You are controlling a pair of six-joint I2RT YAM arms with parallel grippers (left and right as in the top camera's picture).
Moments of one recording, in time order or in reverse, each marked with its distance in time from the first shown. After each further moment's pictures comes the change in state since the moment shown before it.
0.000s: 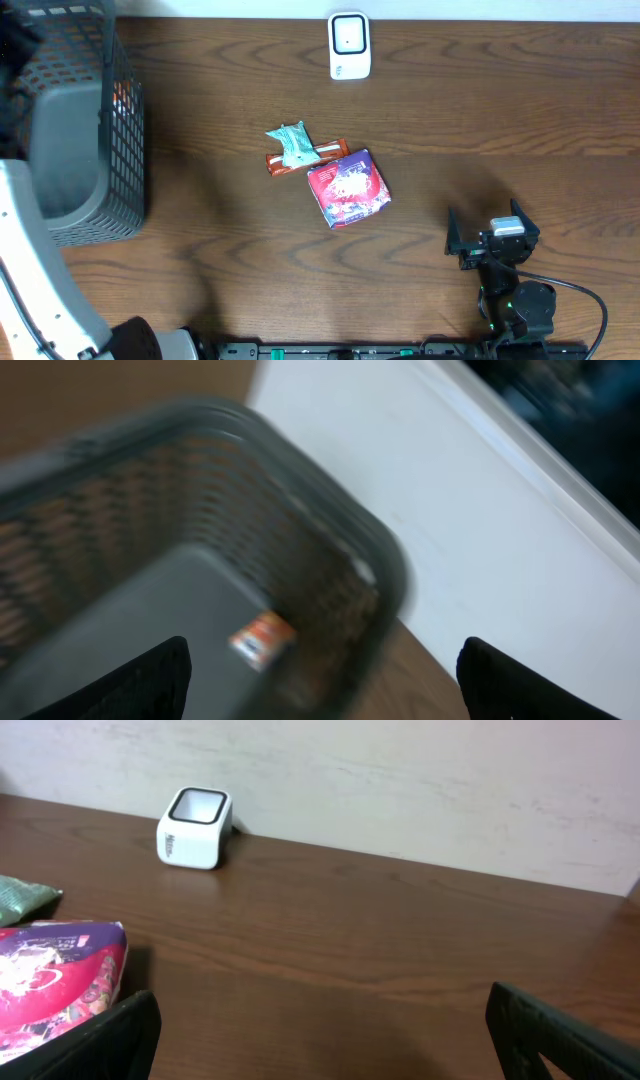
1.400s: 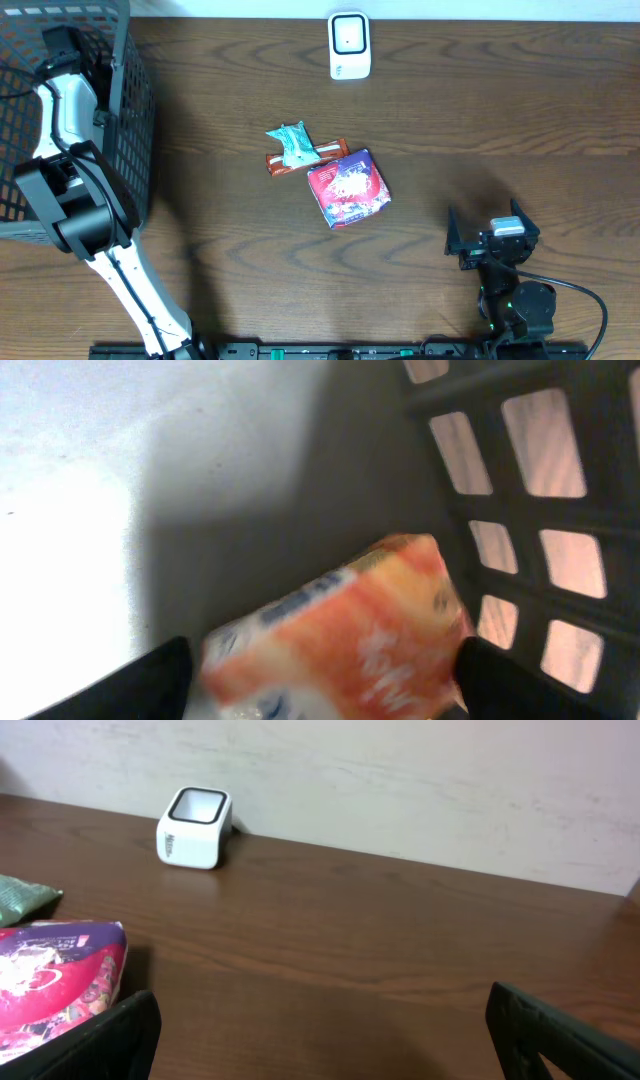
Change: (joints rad) left arm -0.061 0.772 -0.022 0.134 0.156 -0.211; right arm 0.000 0.000 0.000 0.000 0.000 0.000
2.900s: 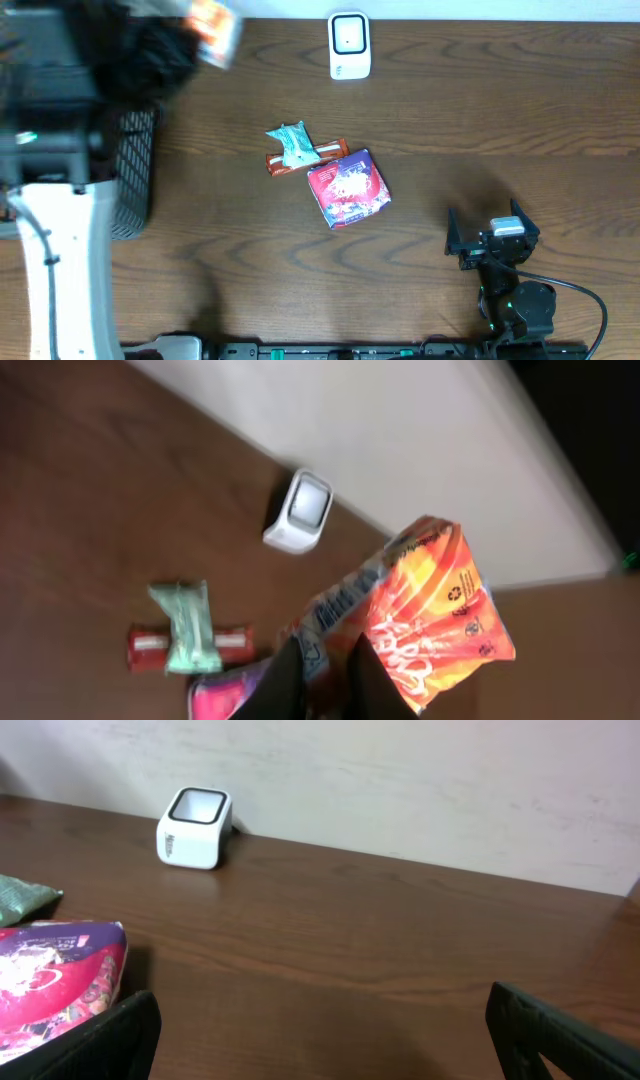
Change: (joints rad) left arm -0.447 -0.842 -0.029 -0.274 0.183 0.042; right arm 0.000 0.000 0.000 0.000 0.000 0.000
